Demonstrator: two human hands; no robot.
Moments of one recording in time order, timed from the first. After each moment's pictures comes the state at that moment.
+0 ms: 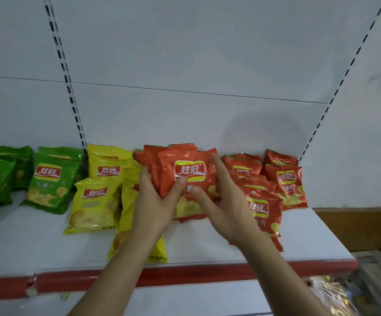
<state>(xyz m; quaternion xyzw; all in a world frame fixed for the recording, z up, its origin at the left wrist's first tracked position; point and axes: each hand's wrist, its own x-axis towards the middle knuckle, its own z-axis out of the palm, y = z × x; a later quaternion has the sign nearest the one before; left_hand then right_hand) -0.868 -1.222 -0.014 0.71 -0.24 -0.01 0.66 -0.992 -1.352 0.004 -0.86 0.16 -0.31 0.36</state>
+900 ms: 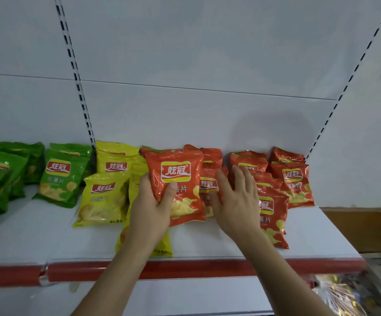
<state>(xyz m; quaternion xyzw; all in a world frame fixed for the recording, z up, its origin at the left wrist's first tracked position) -0.875 -1.200 -0.026 0.76 -0.23 0.00 0.61 -0.977 -1.386 -0.053 -0.92 0.29 -0.28 0.02</state>
